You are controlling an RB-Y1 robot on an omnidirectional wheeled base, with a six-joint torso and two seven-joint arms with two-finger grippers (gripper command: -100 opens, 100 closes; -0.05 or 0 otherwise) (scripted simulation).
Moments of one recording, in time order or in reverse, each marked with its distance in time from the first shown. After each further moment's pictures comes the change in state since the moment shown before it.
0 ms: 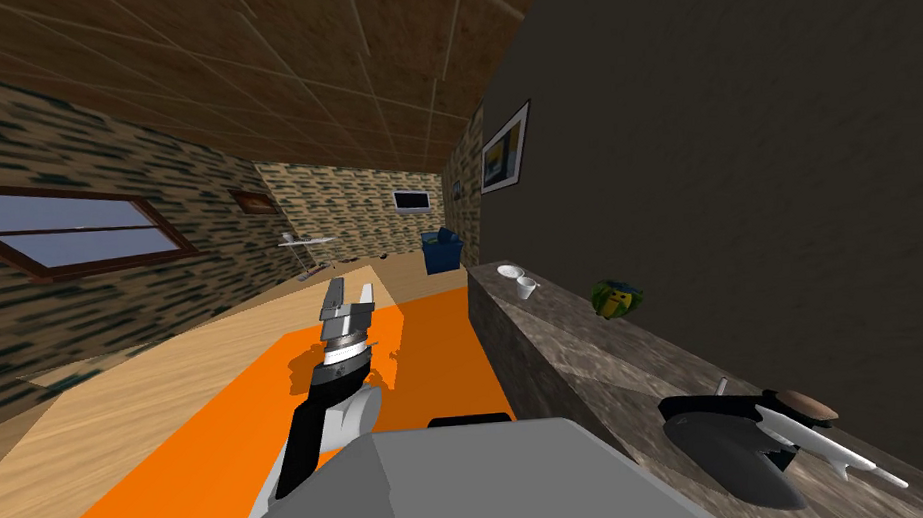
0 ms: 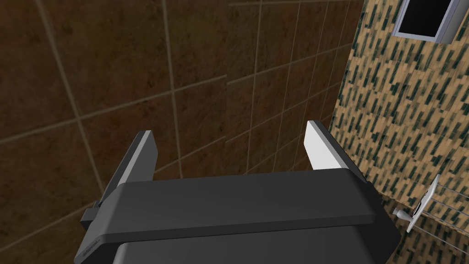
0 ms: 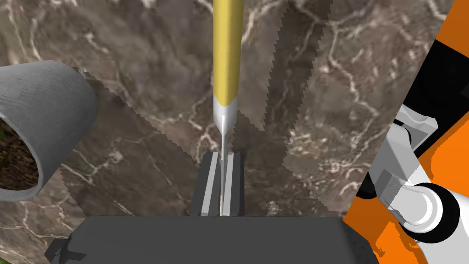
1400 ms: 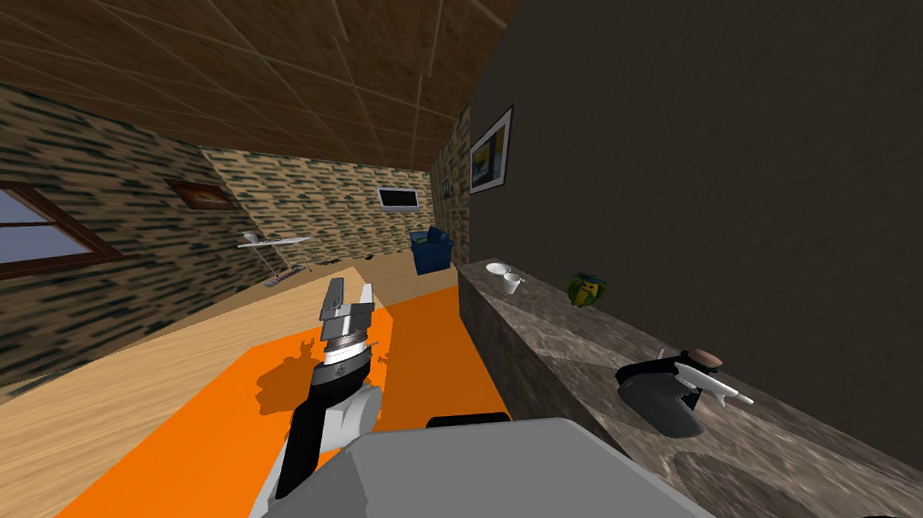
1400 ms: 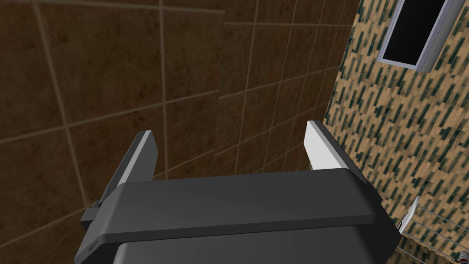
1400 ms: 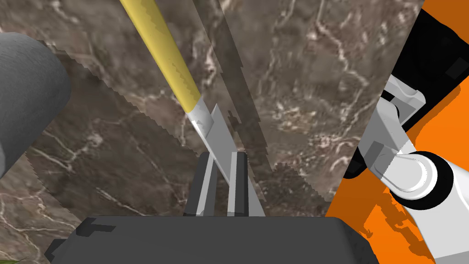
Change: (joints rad) left arm 0.000 0.000 0.000 0.000 0.000 0.000 0.000; right arm -0.112 -0.094 -0.127 -0.129 0.354 0.061 -0.317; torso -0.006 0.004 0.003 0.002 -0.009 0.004
